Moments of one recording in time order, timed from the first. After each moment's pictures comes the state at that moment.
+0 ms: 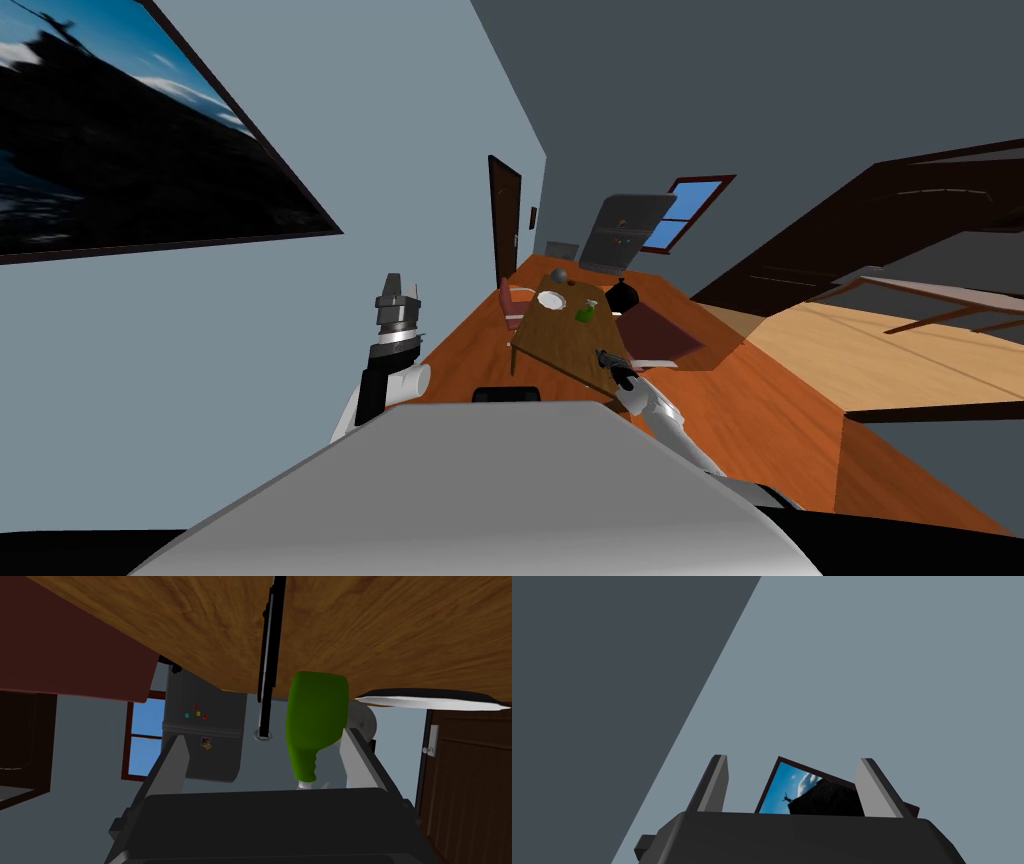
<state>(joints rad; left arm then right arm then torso) 0.45 -0.04 0.07 -2.29 -0.04 -0.41 -0.12 0.09 -0.53 -0.14 -0.89 0.55 -0.01 0.54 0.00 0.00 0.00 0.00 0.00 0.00</state>
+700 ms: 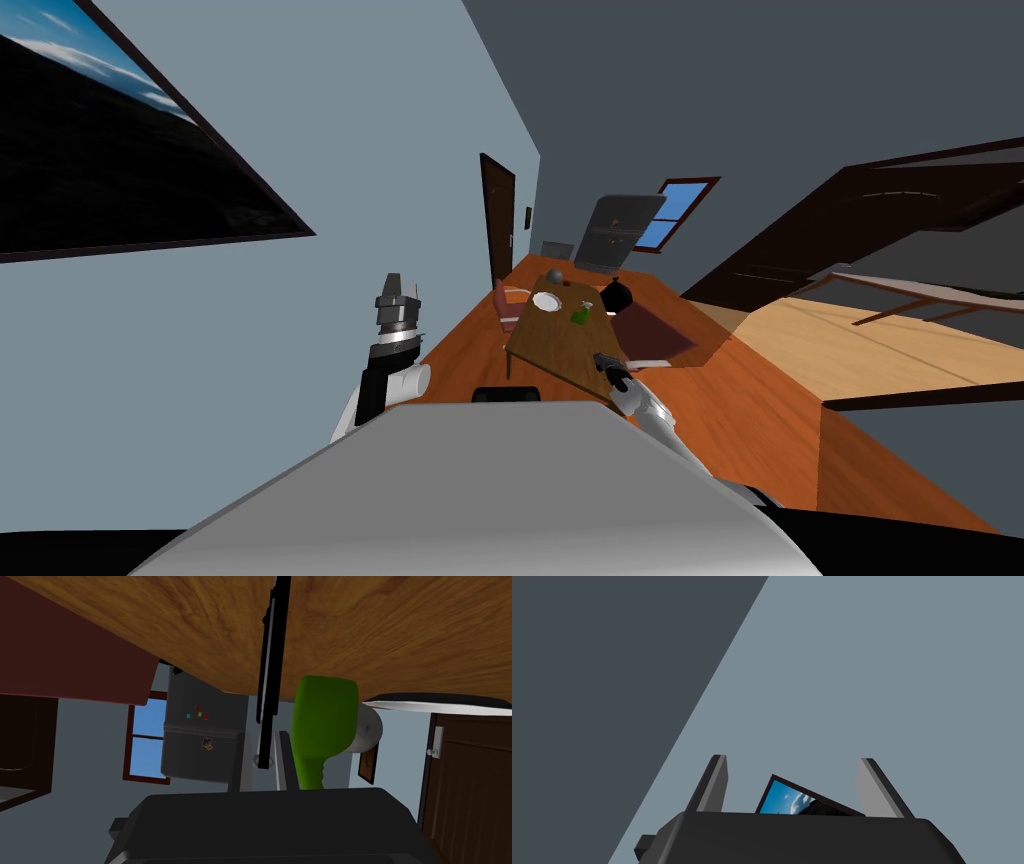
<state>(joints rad) 0.45 -0.04 0.07 -2.29 -0.04 -0.41 -0.12 0.09 -0.47 -0.19 -0.88 0.59 -0.04 0.59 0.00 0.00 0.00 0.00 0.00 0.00</state>
